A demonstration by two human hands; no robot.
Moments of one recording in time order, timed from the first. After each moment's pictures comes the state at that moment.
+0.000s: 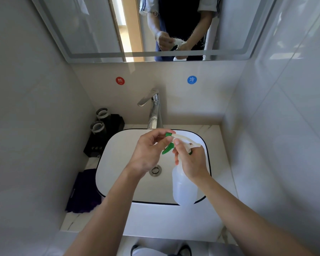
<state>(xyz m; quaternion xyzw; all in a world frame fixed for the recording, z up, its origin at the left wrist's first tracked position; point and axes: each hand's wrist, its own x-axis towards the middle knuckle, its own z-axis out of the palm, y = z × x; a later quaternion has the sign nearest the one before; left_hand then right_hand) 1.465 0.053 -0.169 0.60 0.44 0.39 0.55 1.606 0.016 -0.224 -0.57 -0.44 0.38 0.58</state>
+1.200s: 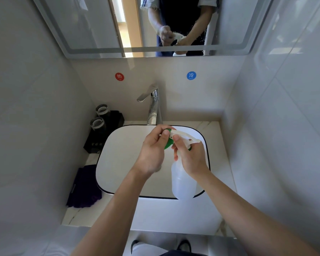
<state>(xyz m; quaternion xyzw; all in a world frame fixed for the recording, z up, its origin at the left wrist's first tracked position) 1.480 0.027 -0.157 0.58 0.45 0.41 0.54 1.606 0.012 -0.223 -0.55 -0.46 0.38 0.58</state>
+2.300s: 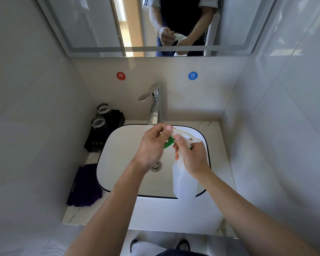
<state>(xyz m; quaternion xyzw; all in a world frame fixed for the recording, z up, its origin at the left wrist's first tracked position) 1.473 0.045 -0.168 0.58 0.46 0.37 0.56 1.606 0.009 -0.218 -0.57 -0.46 0.40 0.56</state>
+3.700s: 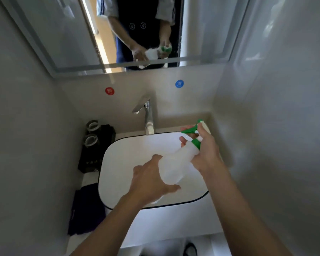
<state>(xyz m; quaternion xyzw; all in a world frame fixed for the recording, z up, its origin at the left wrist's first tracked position) 1.417 0.018 -0.161 0.80 0.52 0.02 0.30 1.593 0.024 -0.164 -0.47 -0.03 0.53 0.70</state>
